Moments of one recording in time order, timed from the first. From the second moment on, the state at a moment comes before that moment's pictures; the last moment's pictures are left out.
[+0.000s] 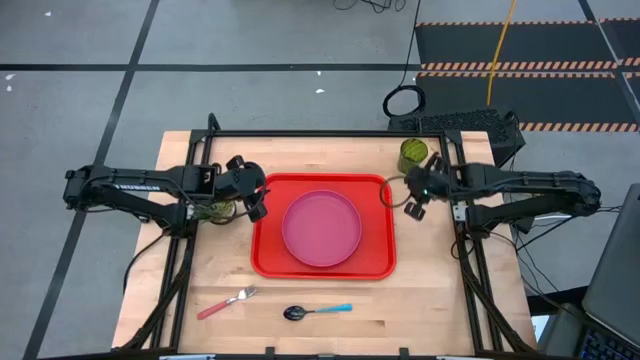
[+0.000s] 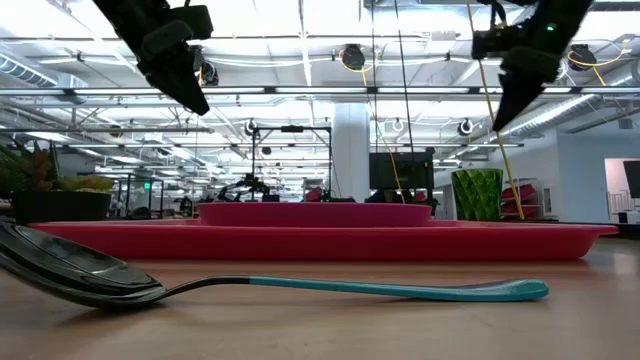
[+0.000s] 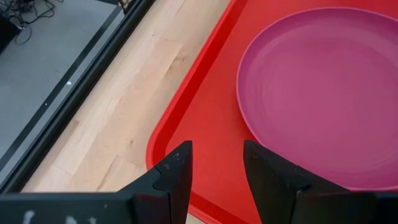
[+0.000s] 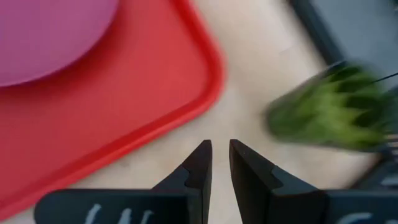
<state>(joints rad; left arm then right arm) 0.06 1.09 0.89 -0.69 -0.37 -0.21 -0.13 0.98 0.86 -1.02 0.39 0.25</state>
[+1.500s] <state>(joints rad) -0.02 1.09 0.89 -0.69 -0.37 -0.15 -0.78 1.39 1.14 -1.10 0.00 -0.29</state>
